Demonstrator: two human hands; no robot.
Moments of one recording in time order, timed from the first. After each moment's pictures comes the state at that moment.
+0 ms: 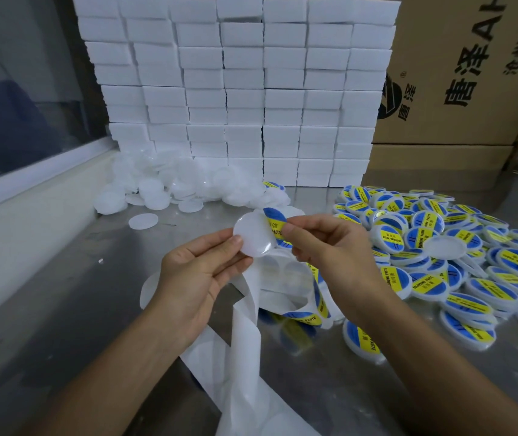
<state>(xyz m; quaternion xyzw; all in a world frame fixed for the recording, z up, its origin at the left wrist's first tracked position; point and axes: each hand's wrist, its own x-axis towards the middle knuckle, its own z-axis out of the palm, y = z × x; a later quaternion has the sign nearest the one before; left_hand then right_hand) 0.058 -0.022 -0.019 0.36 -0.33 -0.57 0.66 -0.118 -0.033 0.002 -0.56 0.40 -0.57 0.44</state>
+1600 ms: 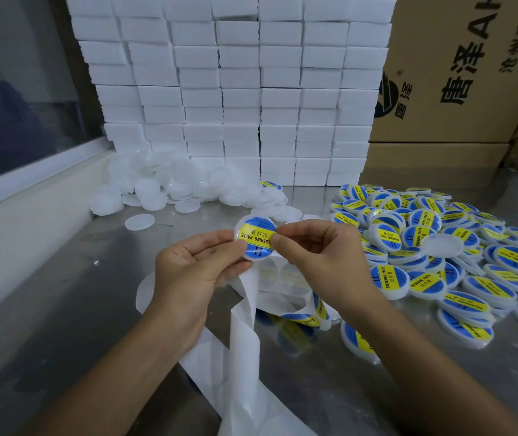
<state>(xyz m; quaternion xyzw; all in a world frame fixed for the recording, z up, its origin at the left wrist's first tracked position) 0.052 -0.013 -0.014 0.40 -0.38 -0.50 0.67 -0.114 -0.032 -0.004 -0.61 0.44 -0.56 0.35</state>
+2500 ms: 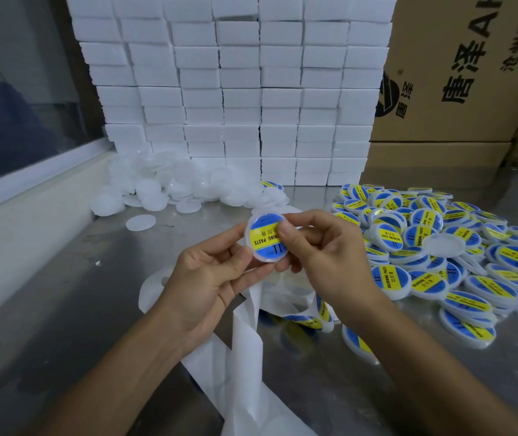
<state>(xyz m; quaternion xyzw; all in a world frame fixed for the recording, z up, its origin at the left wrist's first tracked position) 0.050 -0.011 -0.012 0.28 -0.45 -0.61 0.59 -0.112 -0.032 -0.004 -0.61 0.35 -0.59 0.40</state>
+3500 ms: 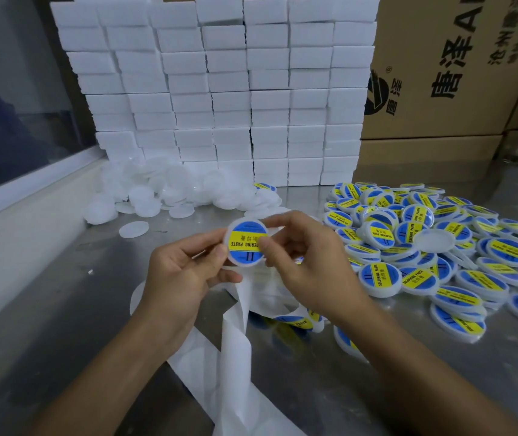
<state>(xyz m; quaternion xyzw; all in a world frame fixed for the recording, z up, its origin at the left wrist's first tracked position) 0.057 -0.015 -0.014 0.37 -0.49 -0.47 0.63 -0.116 -0.037 -0.012 -0.72 0.40 -0.52 0.22</state>
